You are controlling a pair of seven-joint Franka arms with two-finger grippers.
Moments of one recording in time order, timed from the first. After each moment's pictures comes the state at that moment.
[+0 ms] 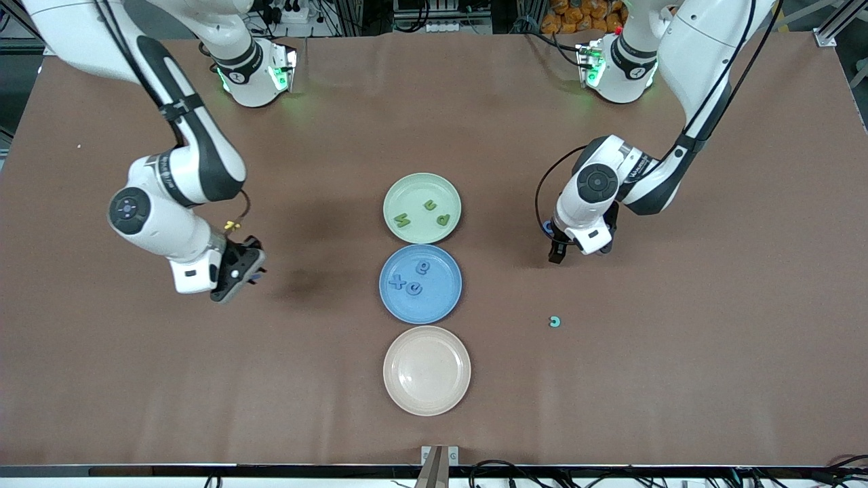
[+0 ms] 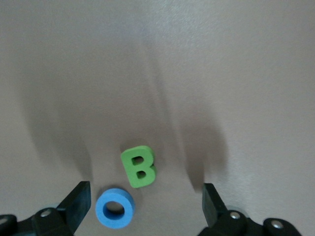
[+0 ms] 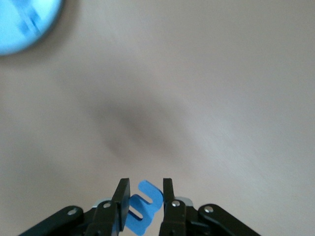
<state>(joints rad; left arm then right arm) -0.05 0.47 -0.39 -2.19 0.32 2.54 -1.97 -0.12 0.37 0.33 -1.98 0.02 2.39 -0.67</state>
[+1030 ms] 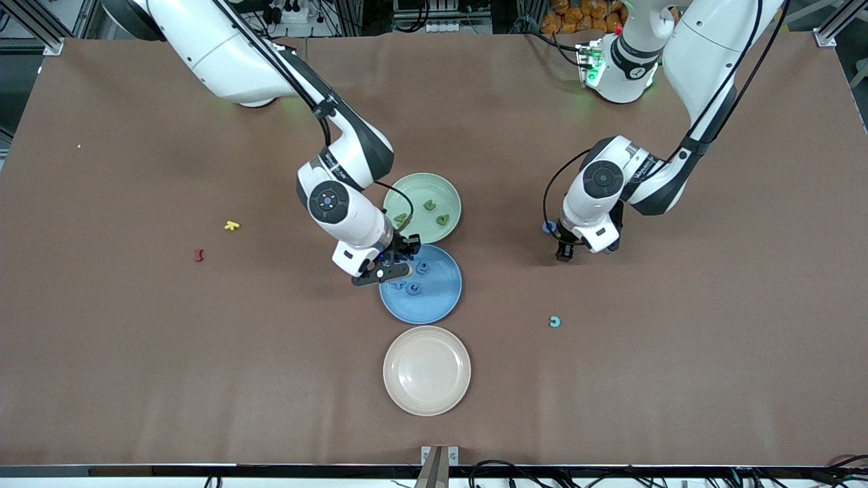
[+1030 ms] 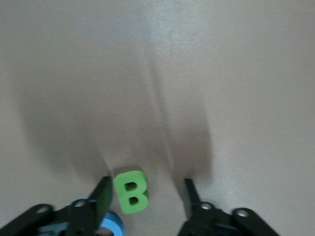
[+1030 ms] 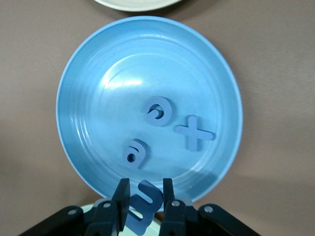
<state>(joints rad) -0.02 0.47 -0.39 -2.22 0.41 2.61 -2.07 0.37 0.67 0.29 -1.67 0.07 2.43 0.40</state>
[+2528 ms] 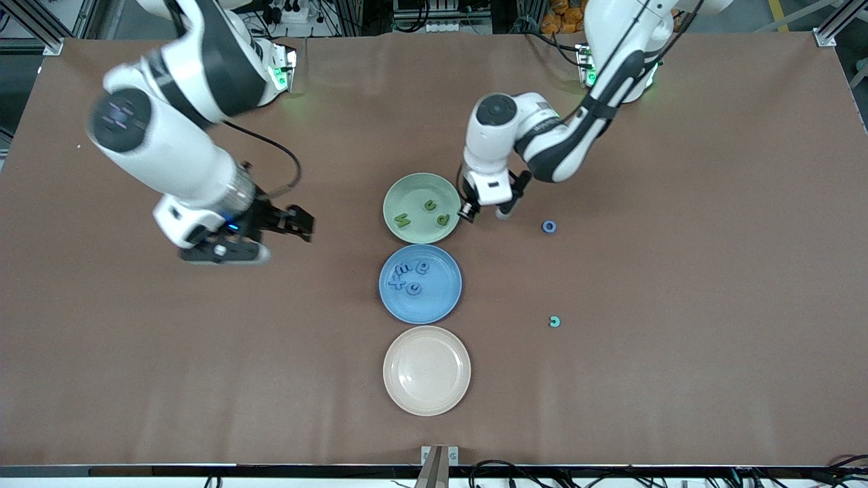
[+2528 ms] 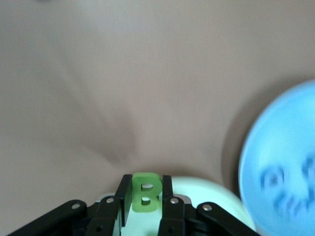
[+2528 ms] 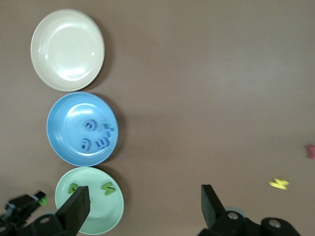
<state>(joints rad) -0.42 0.46 -0.42 -2.08 0.43 2.61 -2.15 0.13 0.22 0.25 -1.58 0.06 1.85 0.42</state>
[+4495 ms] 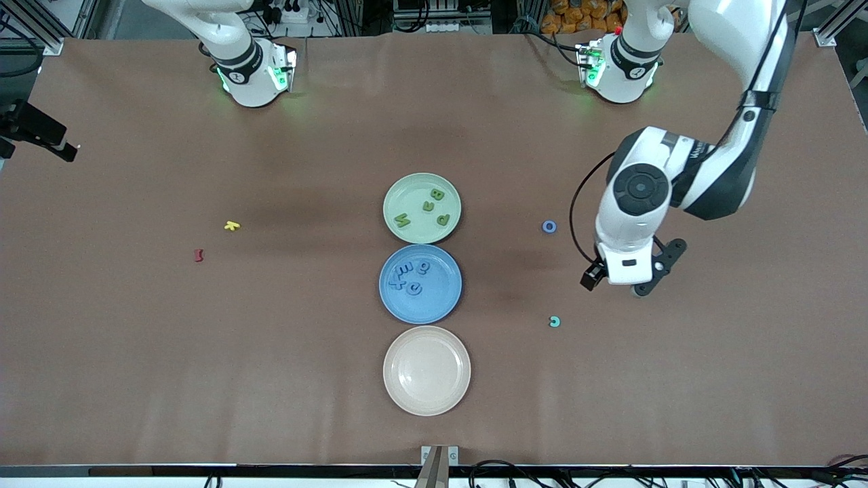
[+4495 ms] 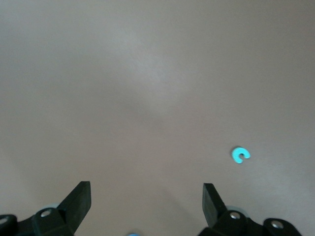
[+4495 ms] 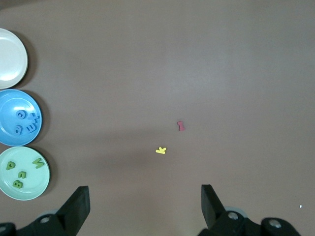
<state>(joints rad) -0.14 0.37 -0.24 -1.77 0.32 2.05 -1.32 -0.05 -0.04 0.00 -1.47 0.03 1.46 0.04</state>
